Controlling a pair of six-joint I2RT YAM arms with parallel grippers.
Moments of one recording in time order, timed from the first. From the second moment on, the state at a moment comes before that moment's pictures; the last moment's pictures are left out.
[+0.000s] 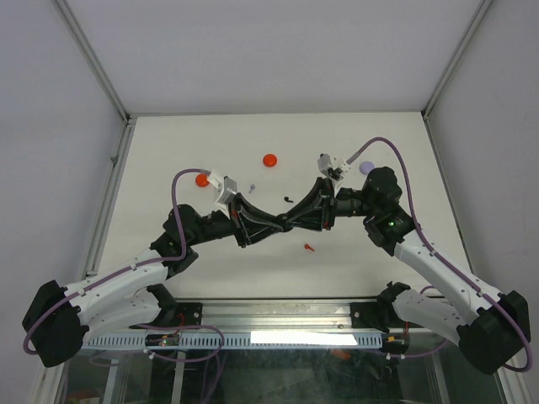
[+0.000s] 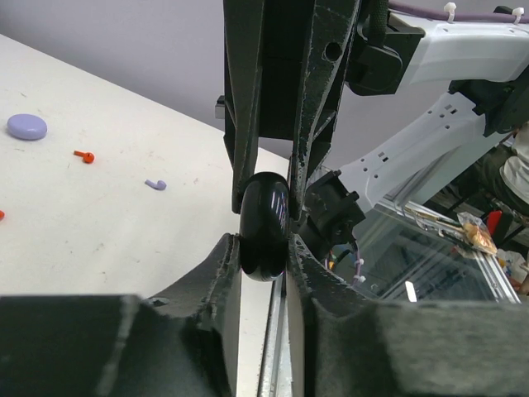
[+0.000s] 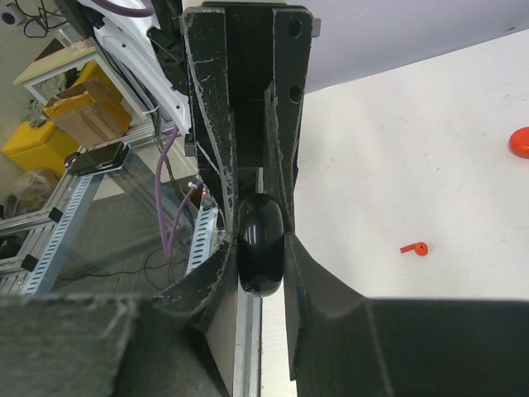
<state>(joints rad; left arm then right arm) -0.81 0.94 0.50 0.66 0.54 -0.50 0.58 0.98 0.73 0.27 -1.04 0.33</state>
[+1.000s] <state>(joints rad) -0.81 0.97 0.46 0.75 0.53 -0.51 0.63 0.97 0.73 0.26 -0.95 0.31</state>
